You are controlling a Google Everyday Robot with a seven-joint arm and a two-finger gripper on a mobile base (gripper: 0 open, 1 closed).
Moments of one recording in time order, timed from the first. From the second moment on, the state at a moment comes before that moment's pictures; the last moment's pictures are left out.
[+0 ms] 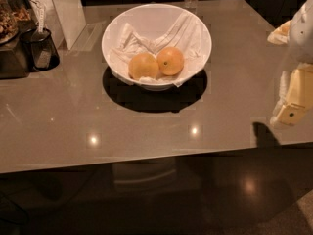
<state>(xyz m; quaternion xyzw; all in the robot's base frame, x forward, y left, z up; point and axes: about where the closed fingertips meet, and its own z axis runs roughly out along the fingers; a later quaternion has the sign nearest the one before) 0.438 -0.217 0.976 -0.60 0.78 -0.03 0.16</state>
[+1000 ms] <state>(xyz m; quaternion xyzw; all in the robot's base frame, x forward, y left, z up) 0.495 -0.160 1.009 -0.67 0.71 -0.04 0.20</state>
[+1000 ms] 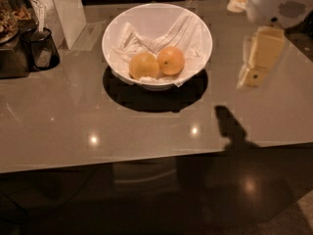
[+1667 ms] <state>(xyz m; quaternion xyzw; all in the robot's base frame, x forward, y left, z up) 0.532 -0.111 1.025 -0.71 0.67 -0.03 0.22</state>
